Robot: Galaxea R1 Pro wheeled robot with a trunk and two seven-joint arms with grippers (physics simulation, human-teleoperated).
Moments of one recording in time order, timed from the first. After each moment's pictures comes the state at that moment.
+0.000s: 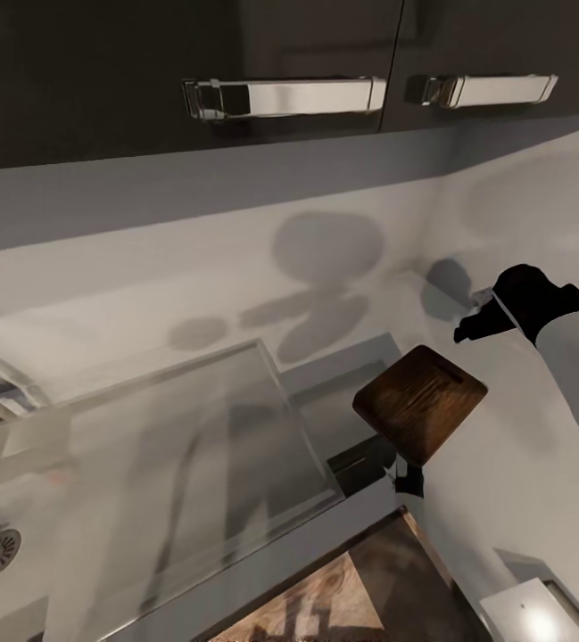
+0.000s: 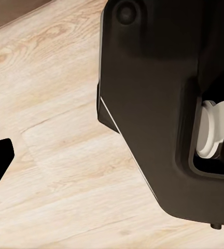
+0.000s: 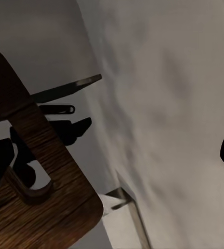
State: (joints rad) left arm 0.41 -0.03 0.00 -0.43 0.00 -0.58 0.09; right arm -1.57 -0.31 0.21 -0.23 0.43 0.88 0.44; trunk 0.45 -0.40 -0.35
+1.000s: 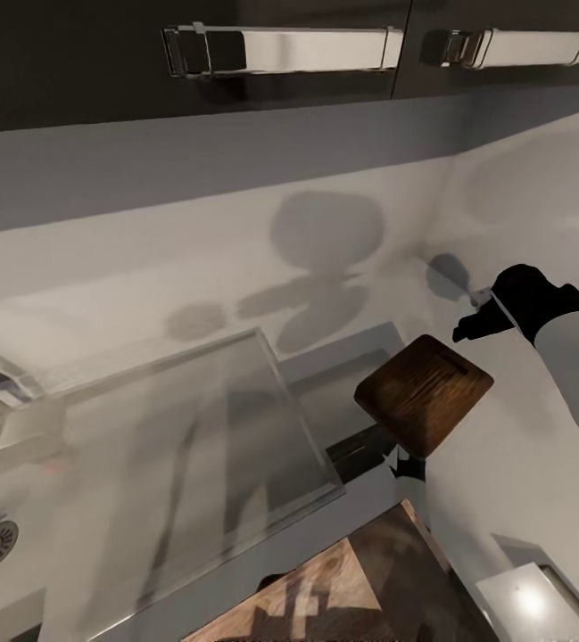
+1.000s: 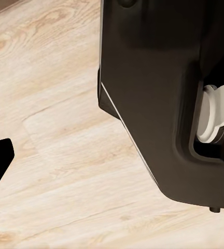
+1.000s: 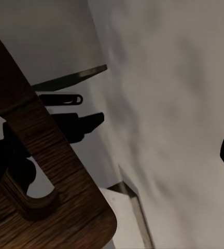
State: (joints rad) left arm 0.41 -0.03 0.00 -0.43 0.00 -0.58 0.09; right arm -1.57 -0.30 0.21 -0.23 0.43 0.88 0.44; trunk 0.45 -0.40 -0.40
